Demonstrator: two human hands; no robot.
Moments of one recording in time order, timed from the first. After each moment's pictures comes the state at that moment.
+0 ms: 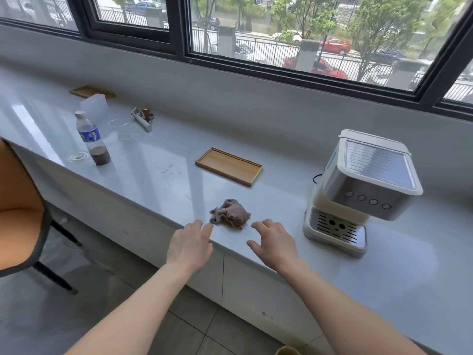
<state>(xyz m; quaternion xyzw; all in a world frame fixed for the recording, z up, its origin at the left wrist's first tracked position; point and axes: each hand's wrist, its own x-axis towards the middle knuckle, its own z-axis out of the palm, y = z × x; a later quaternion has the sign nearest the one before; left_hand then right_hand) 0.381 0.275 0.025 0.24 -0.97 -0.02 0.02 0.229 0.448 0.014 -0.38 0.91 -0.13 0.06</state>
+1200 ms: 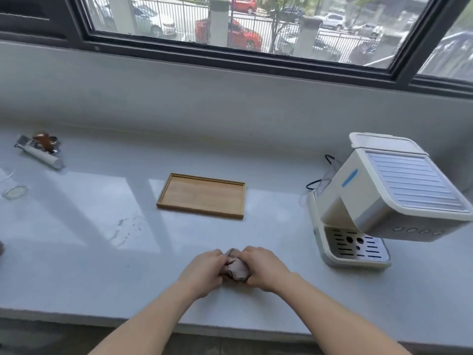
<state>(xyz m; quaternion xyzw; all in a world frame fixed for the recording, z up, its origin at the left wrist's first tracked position) 0.198 0.116 -0.039 -0.07 -0.97 -0.19 -0.15 0.138 0.300 -0.019 -0.35 0.91 -0.08 0.21</state>
